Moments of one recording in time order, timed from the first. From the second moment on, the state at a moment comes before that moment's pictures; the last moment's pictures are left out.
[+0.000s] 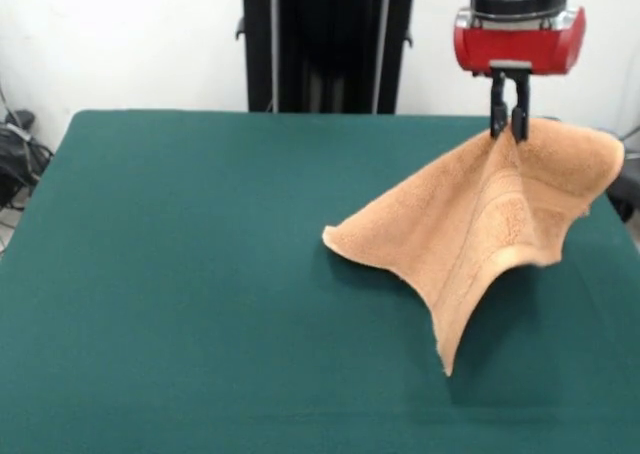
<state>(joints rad) -0.03 -0.83 -0.01 1.98 0.62 0.34 1.60</state>
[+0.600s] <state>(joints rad) -0.03 -0.94 -0.02 1.99 0.57 0.52 1.60</state>
